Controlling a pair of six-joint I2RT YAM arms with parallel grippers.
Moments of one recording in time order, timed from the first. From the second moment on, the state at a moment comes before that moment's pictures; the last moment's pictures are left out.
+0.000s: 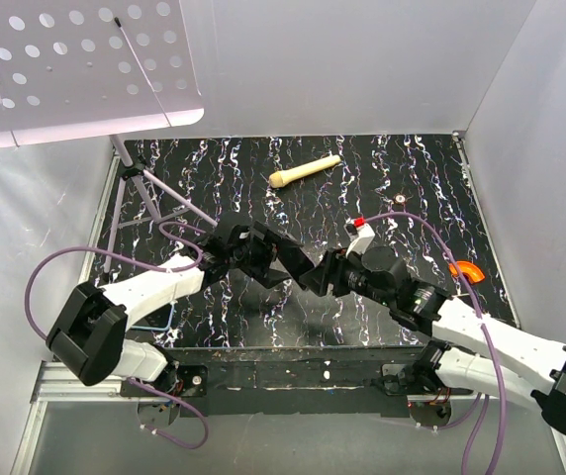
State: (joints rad) left arm -0.67 1.37 0.78 -0.10 0.31 -1.68; right arm 0.91 0.88 0.56 -0.06 -0.02 0.70
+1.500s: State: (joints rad) left arm -0.69 1.39 1.03 -0.21 0.62 -0.57; right arm 0.65 1.06 0.83 -0.66 -0.48 0.36
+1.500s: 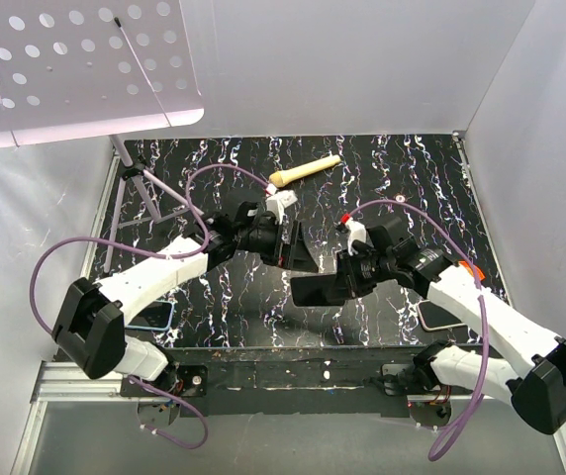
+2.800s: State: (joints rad) left arm -0.74 1.42 0.85 0.19 0.90 -0.85; right arm 0.42 0.77 0.62 -0.23 -0.70 0.69
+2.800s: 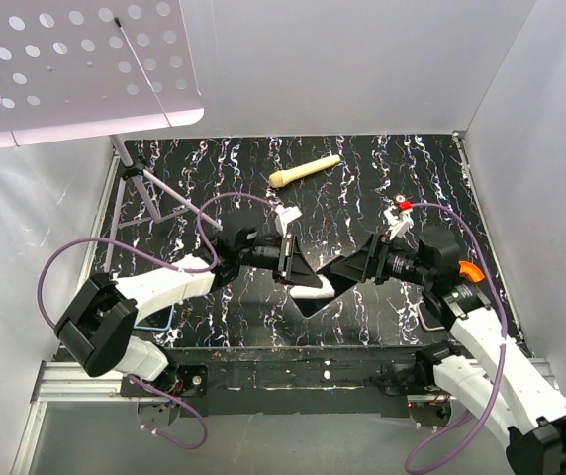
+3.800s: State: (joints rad) left arm -0.78 1.40 0.72 0.69 0.58 -1.36; right arm 0.26 0.81 0.40 0.44 -0.76 1.37
